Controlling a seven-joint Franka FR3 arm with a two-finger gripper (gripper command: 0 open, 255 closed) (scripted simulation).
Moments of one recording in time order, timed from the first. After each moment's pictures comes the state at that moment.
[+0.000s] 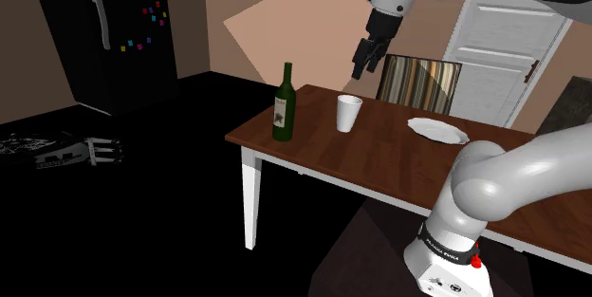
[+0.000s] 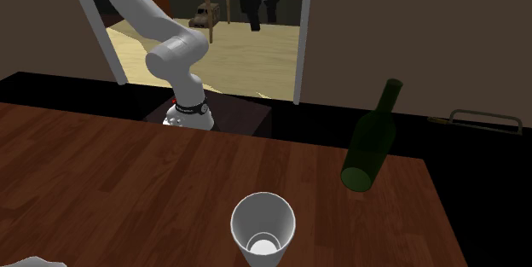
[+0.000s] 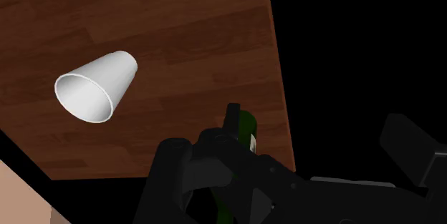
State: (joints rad) arm -0.01 -0.81 -0.01 -2.29 -0.08 1.67 0.02
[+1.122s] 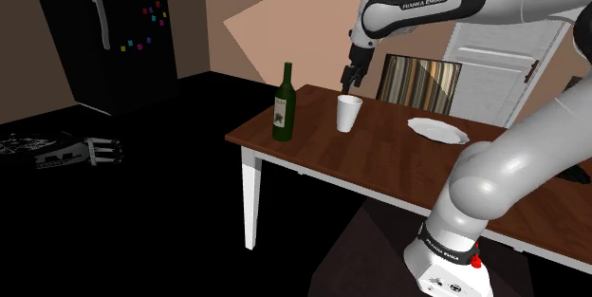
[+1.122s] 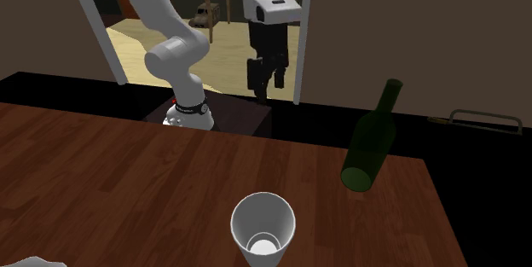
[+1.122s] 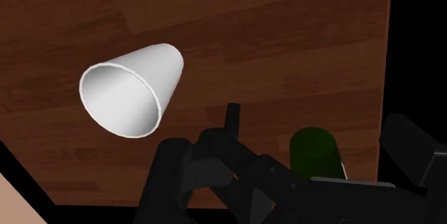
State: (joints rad) arm -0.07 -0.45 -0.25 -2.26 -0.19 1.96 -0.22
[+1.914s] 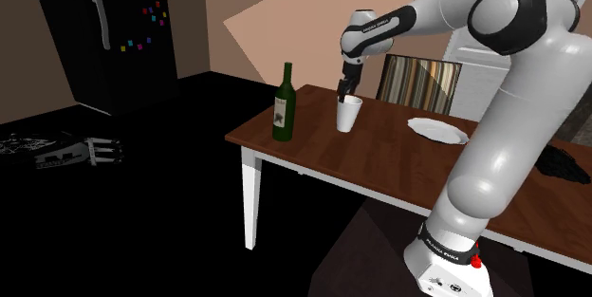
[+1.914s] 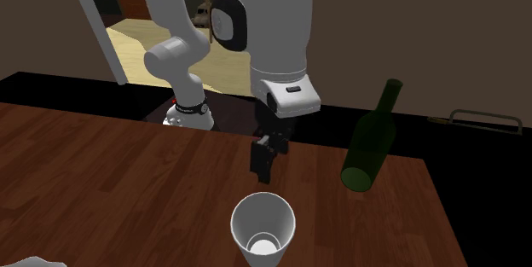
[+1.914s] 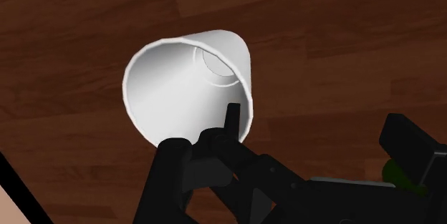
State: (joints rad) arm -0.11 -0.04 -0.40 -2.05 -0.13 2.12 -0.44
